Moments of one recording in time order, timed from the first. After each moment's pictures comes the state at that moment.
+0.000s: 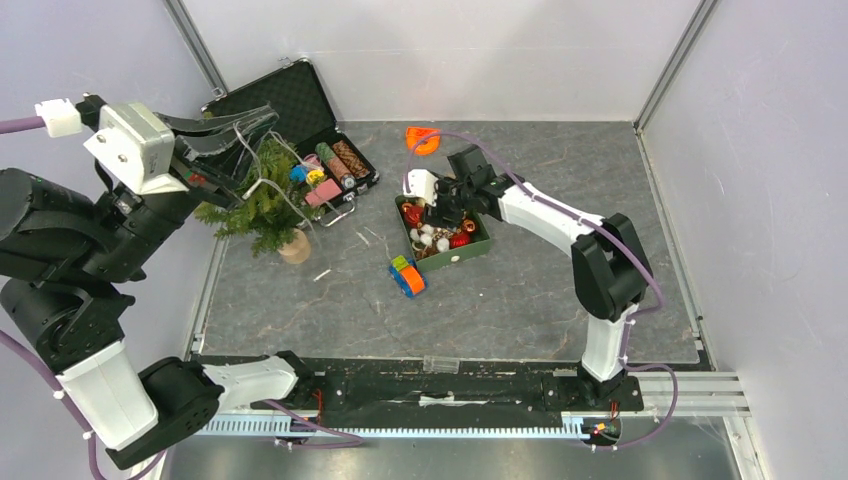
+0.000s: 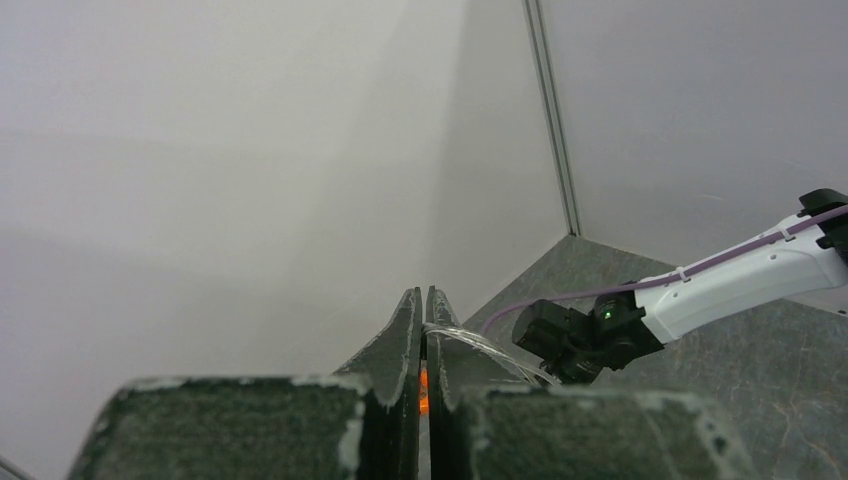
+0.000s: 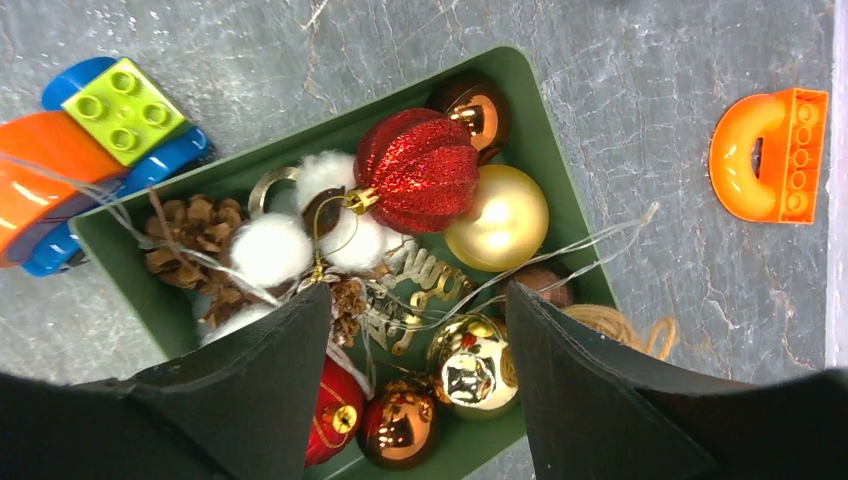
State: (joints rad) left arm -0.68 1.16 2.35 -0.89 0.08 0.31; right arm 0.60 1.88 1.44 -0.35 -0.40 -0.83
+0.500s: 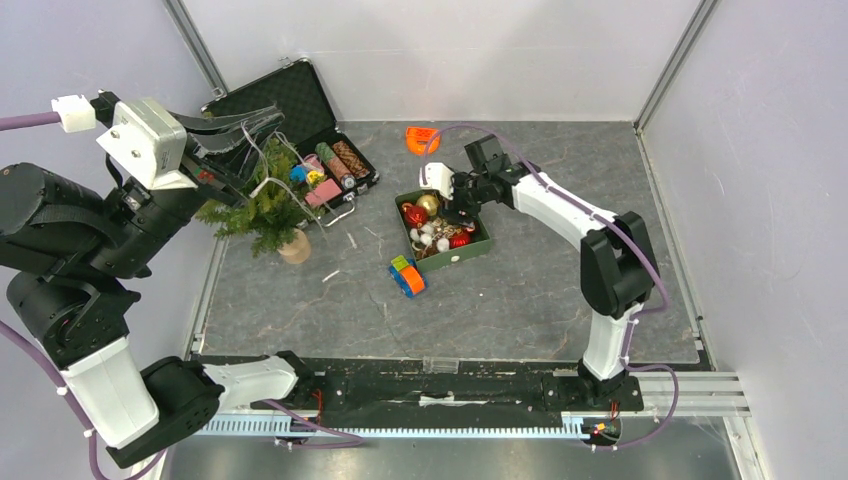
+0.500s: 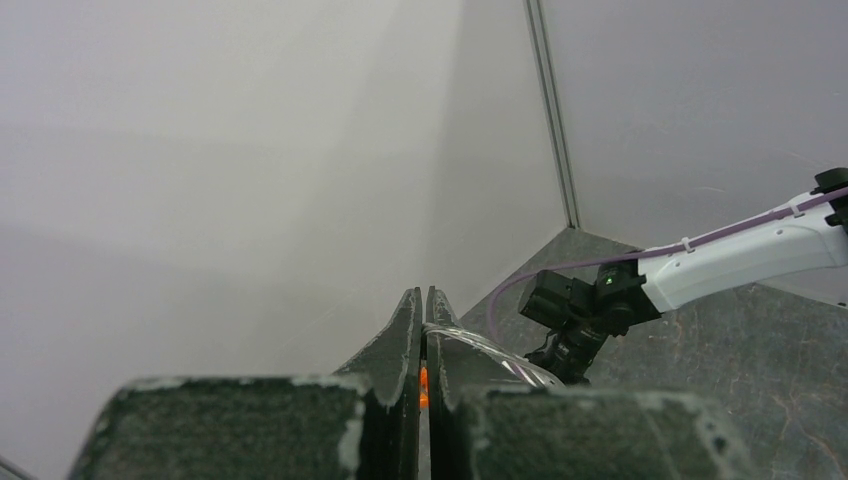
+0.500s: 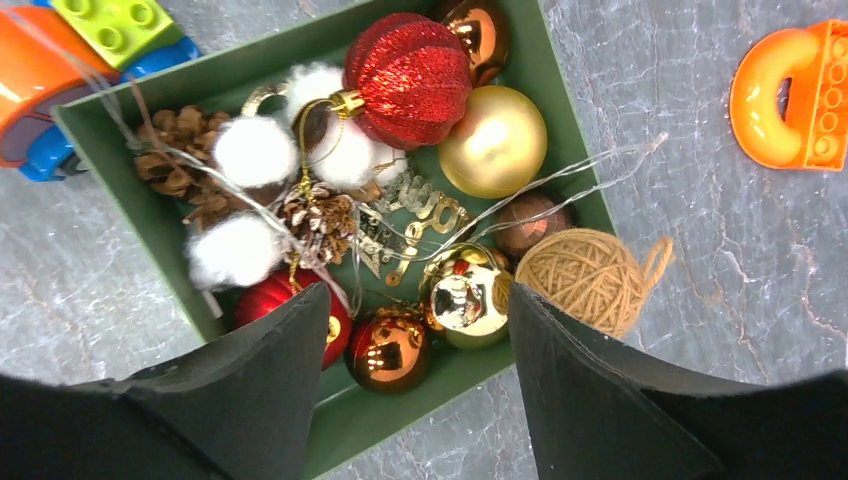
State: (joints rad) left arm -0.68 1.16 2.33 -0.89 0.08 0.32; right arm 0.52 1.91 1.52 -0.52 -0.45 -0.90
